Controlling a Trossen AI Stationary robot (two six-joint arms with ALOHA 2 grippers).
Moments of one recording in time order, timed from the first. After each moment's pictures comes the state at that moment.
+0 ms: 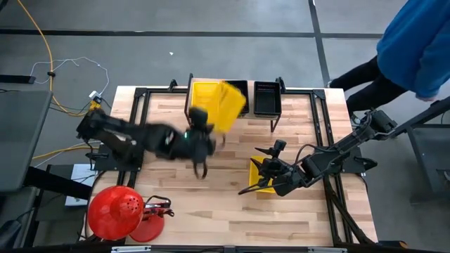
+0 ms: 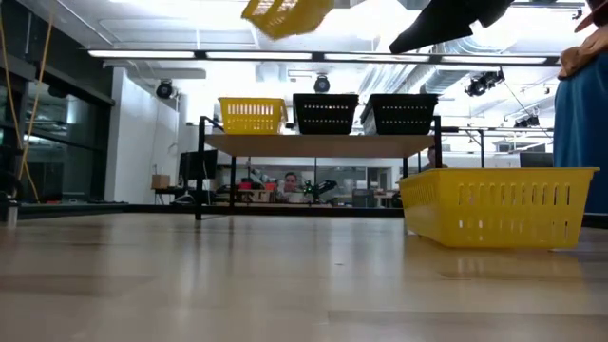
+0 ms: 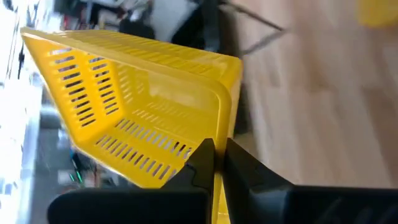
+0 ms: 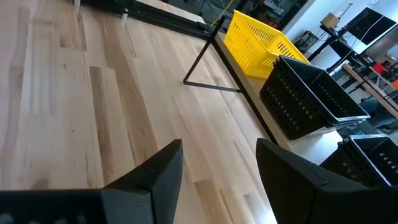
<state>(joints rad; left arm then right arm) -0.19 1.58 1.65 -1.00 -0.93 0.46 0.54 1.41 0.93 -0.29 1.04 0.16</state>
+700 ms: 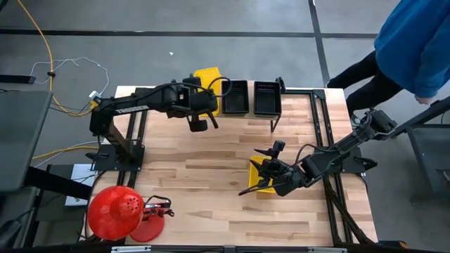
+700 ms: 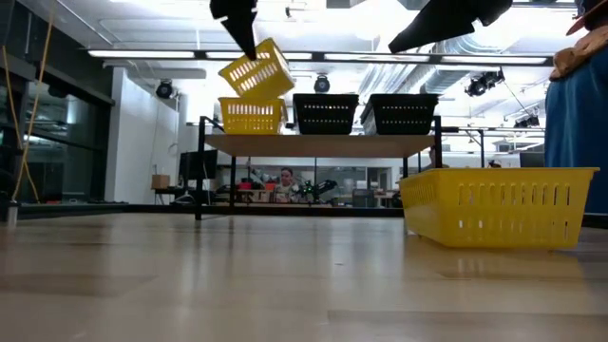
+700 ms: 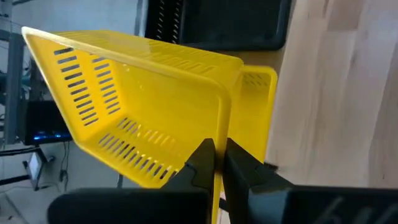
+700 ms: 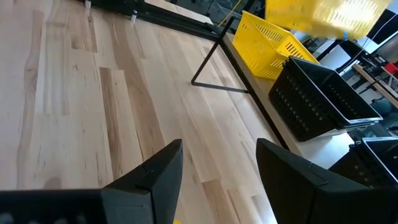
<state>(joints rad) 0.25 1.67 1.82 -1.31 -0.58 0.18 0.54 1.41 0.93 -0.27 1.01 0.15</state>
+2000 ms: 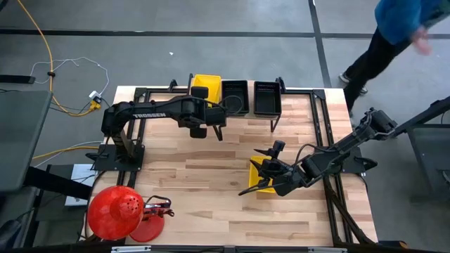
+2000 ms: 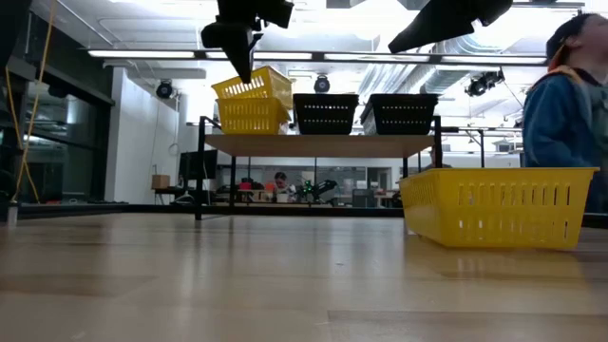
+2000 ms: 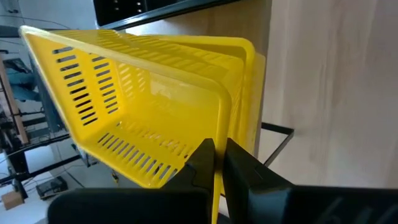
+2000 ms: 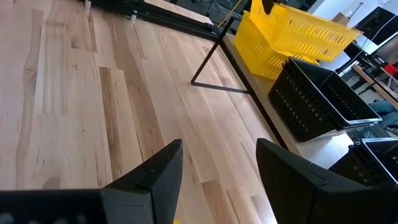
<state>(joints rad) 0.19 1.80 1.82 -1.45 -0.69 0.19 0.54 1.41 0.93 -0.27 1.01 0.15</state>
